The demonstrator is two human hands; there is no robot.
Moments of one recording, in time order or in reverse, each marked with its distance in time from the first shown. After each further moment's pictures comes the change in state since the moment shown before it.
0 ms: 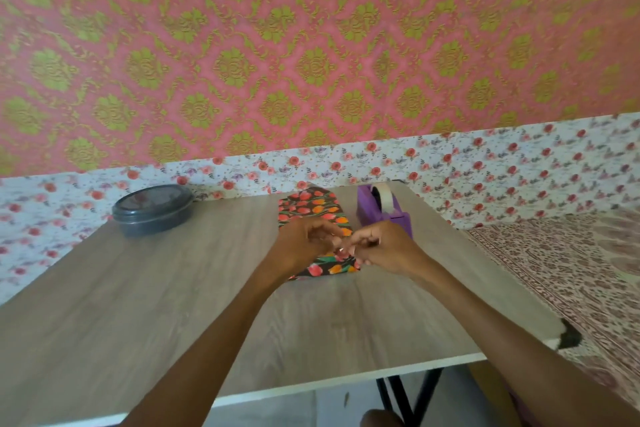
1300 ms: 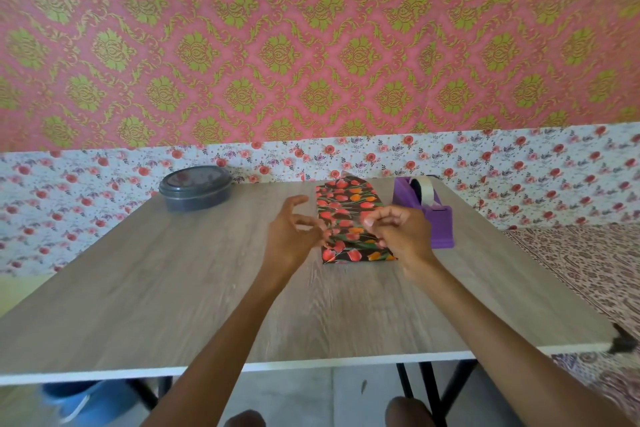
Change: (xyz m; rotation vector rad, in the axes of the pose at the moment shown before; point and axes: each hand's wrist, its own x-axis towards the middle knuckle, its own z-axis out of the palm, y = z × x) left_hand -0.048 -0.038 -0.043 -0.259 0.397 -0.238; right_hand 0.014 -0.035 0.064 0.402 0.444 0.136
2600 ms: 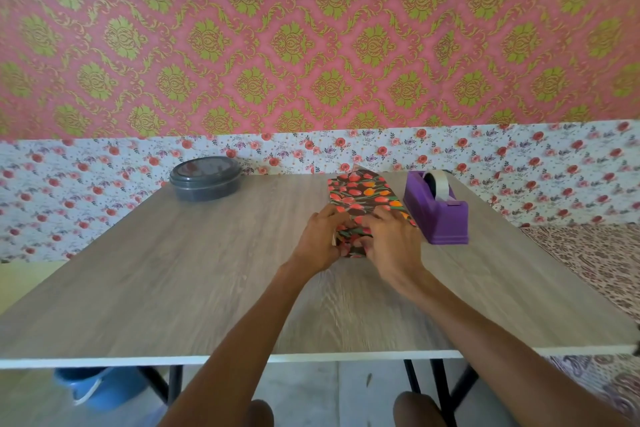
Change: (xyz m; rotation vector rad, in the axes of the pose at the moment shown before) left_hand 0.030 -0.044 0.024 0.637 -0.195 0.443; right_hand -0.004 0.030 0.036 -1.118 0.068 -0.592
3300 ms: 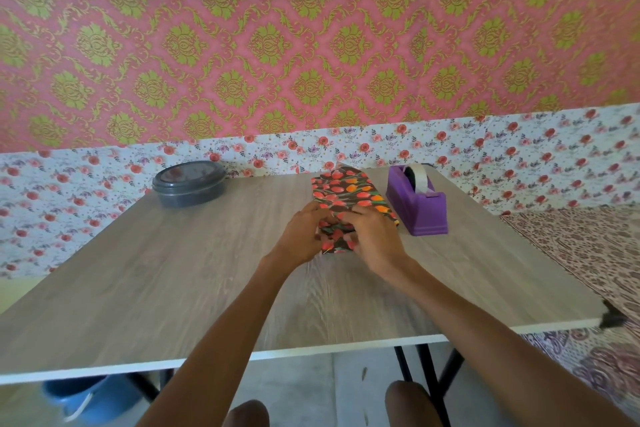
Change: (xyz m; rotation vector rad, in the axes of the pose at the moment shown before) left_hand 0.003 0.005 -0.010 -0.010 -0.066 0.017; right_hand -0.001 0.007 -0.003 0.289 -0.115 -0.086
